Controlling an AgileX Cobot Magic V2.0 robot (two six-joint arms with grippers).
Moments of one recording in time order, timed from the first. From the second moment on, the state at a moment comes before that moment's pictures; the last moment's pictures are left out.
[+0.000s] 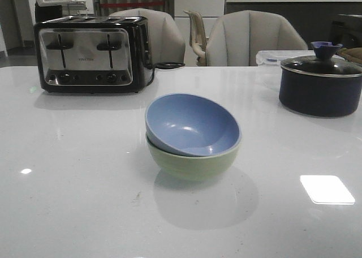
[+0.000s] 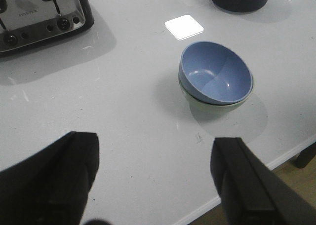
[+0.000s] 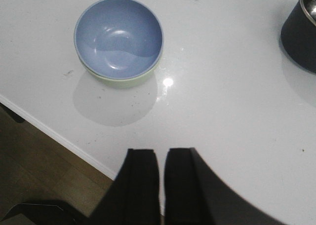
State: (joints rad) left arm -0.60 0.59 -0.73 0.07 0.72 -0.07; right arm 0.37 0.62 -0.72 0.12 0.83 -0.16
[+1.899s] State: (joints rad) left arm -0.07 0.00 -0.10 0.06 0.20 -0.07; right arm 0.37 0.62 -0.72 0.12 0.83 -0.16
